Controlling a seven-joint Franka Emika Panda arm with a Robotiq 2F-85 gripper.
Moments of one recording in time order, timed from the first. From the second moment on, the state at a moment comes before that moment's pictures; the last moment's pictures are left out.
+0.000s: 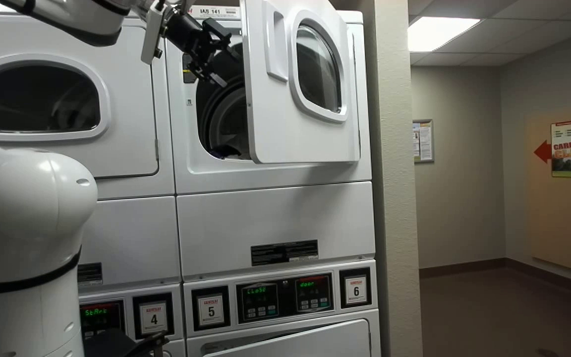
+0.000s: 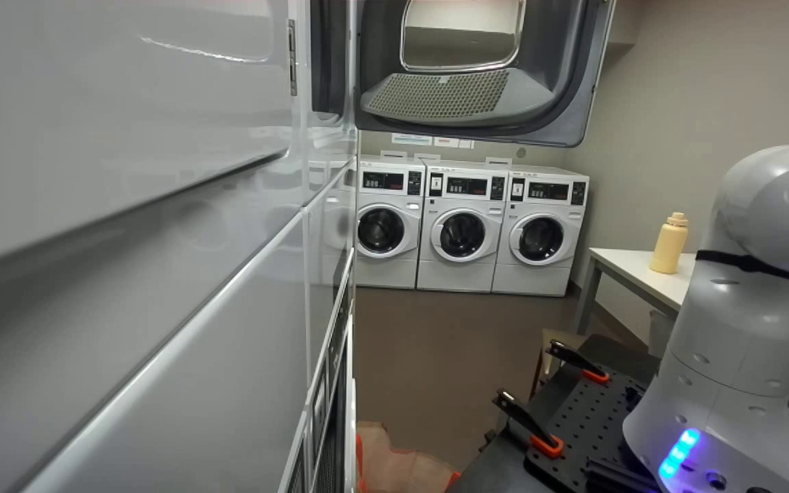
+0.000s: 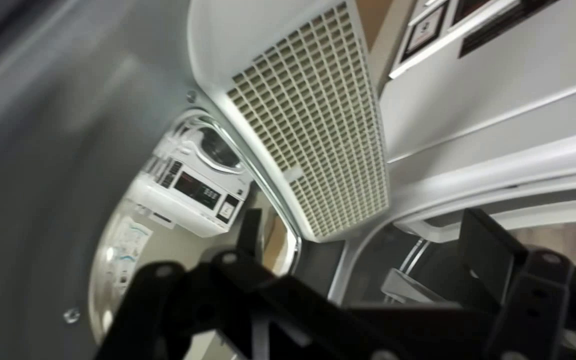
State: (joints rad) arm 0.12 -0.91 0.14 -2.35 -0.56 1.99 0.42
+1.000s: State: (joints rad) arm -0.08 -0.91 0.15 -2.24 -0.48 1.89 0.21
